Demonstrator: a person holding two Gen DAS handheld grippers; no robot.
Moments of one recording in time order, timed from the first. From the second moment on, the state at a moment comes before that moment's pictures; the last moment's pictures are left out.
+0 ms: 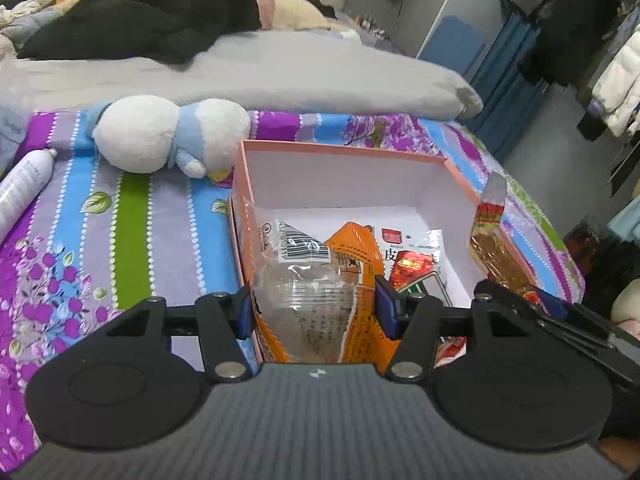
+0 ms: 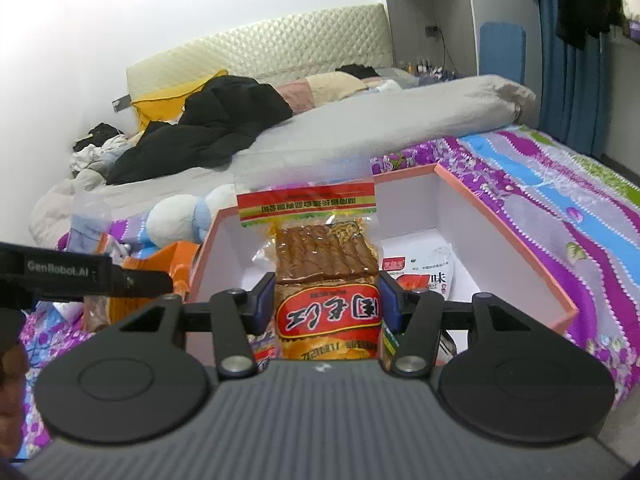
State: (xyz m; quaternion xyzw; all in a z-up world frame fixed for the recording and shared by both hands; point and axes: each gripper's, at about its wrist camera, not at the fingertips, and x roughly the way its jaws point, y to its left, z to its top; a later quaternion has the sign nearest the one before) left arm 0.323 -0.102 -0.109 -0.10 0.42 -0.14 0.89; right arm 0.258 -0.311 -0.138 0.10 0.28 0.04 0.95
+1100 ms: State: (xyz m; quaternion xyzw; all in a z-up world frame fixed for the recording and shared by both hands) left arm 0.305 -0.095 -0.058 -0.07 0.36 -0.15 0.92; right arm 0.264 -0.310 -0.118 0.10 0.27 0.04 0.96
